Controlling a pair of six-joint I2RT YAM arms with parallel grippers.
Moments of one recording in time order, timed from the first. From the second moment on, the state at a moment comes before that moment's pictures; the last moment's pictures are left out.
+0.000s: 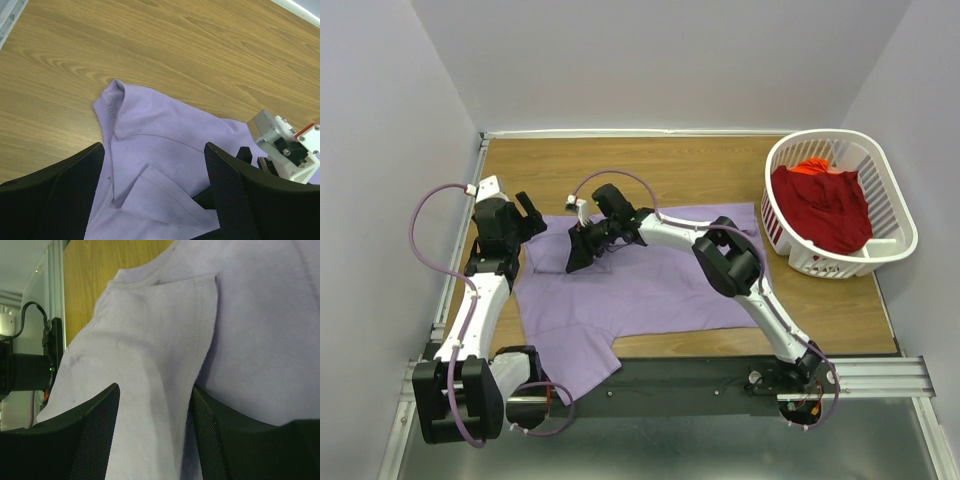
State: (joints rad) left arm 0.07 1.04 0.66 -0.07 -0.05 -0.37; right arm 0.86 2.48 1.90 -0.08 -0.83 0.26
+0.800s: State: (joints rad) left arm 0.07 1.03 0.66 -0.07 -0.05 -0.37; right arm 0.96 2.32 1.68 -0.07 -0.75 0.16
